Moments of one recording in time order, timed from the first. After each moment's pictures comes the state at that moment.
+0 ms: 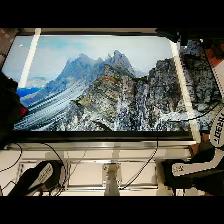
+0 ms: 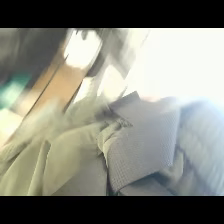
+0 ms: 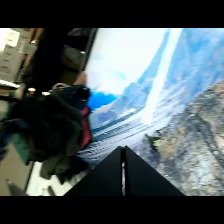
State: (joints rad) left arm 0.29 -0.92 1.03 2.39 -0.54 -2.03; right arm -0.10 -1.58 2.07 -0.60 1.42 1.61
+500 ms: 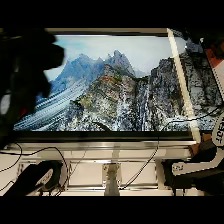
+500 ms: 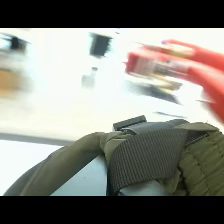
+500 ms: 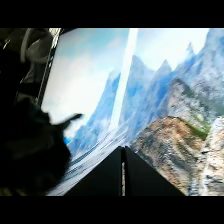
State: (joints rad) left arm -0.27 -0.84 1.05 2.05 -0.13 -2.25; right arm -0.21 -1.58 2.07 -0.75 1.31 1.60
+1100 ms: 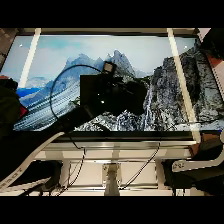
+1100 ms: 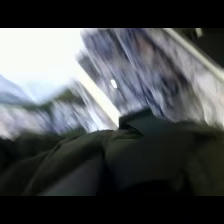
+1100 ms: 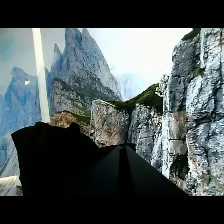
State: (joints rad) left arm -0.87 -1.34 1.06 2.01 -0.01 -2.33; right arm -0.44 -1.59 2.02 -1.00 1.45 1.60
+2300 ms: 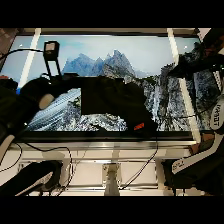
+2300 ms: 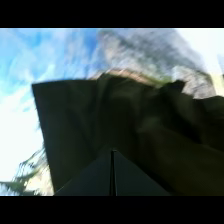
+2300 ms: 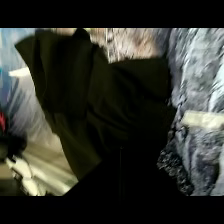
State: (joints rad) left arm -0.40 -1.02 1.05 1.65 -0.69 -1.94; right arm -0.31 -1.80 1.82 -0.82 1.62 1.53
